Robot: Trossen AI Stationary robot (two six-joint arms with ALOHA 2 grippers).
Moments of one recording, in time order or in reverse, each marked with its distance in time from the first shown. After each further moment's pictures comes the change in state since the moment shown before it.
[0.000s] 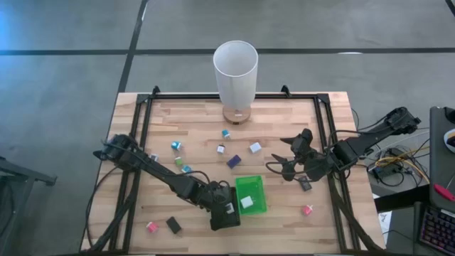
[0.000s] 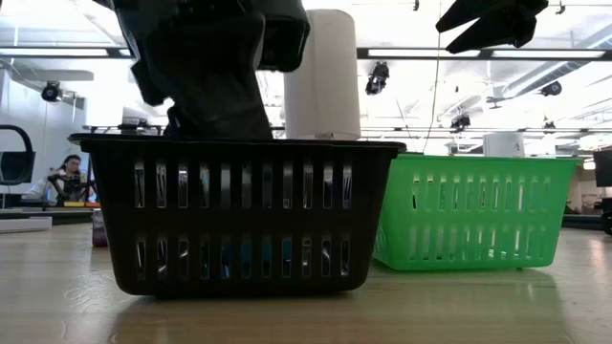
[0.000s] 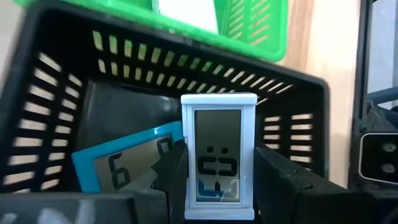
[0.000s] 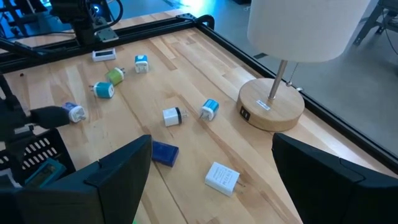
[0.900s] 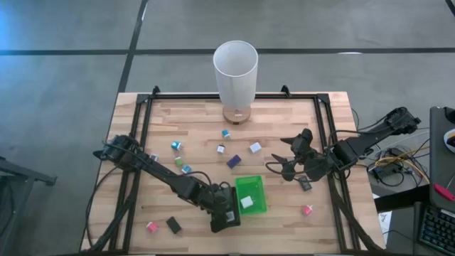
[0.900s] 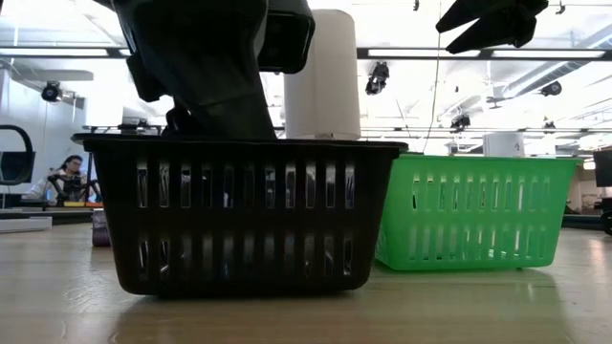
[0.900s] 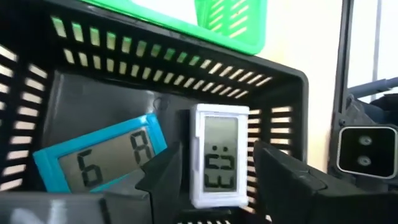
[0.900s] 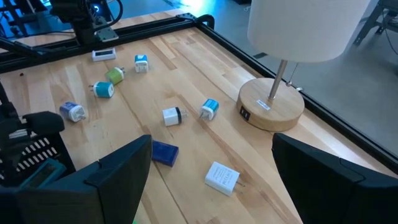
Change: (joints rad) left arm 0.000 0.011 0.015 0.015 0.061 -0.017; right arm 0.000 0.000 0.000 0.000 0.000 0.000
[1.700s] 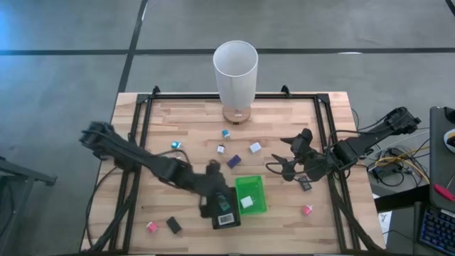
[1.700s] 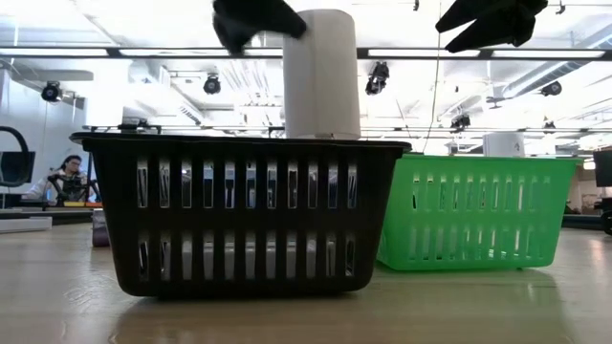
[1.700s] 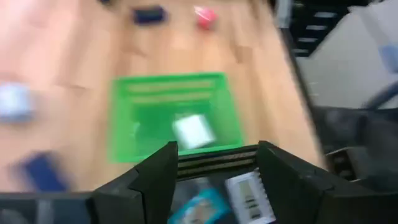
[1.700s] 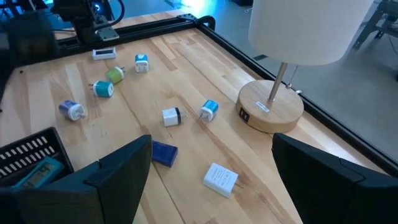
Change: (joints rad) left arm 0.055 -0.331 -0.003 -0.098 -0.203 0.474; right arm 0.000 0.000 0.000 0.006 0.001 -0.022
